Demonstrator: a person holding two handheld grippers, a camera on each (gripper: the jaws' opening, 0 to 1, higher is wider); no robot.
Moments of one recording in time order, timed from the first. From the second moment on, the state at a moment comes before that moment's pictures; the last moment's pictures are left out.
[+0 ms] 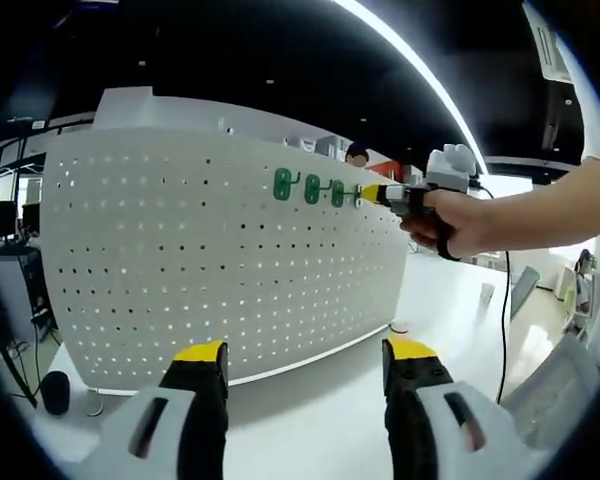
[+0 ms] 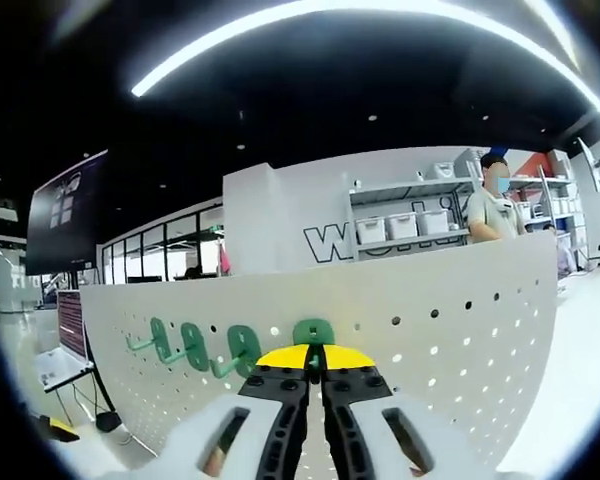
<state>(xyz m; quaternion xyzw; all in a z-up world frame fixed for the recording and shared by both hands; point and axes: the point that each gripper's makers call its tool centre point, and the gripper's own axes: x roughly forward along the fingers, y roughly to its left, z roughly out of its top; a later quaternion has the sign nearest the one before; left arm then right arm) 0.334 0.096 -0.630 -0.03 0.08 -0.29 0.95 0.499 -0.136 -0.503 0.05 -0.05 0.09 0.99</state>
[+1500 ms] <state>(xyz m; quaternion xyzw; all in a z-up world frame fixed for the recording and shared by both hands) 0.334 0.096 -0.634 -0.02 0.09 -0.29 0.95 0.484 -0.124 -0.536 0.05 0.00 0.15 0.99</state>
